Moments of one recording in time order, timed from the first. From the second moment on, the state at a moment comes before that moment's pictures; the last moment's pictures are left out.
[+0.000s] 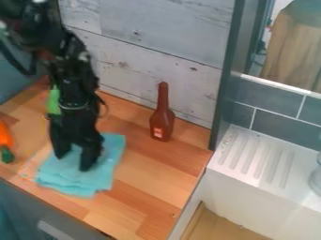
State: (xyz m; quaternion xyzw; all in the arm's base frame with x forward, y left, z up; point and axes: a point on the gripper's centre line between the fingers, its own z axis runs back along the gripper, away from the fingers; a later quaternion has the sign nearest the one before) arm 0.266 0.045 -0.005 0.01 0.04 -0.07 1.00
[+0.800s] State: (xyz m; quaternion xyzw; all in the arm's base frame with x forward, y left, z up) arm 0.265 -0.026 -0.008 -0.04 0.05 -0.12 0.99
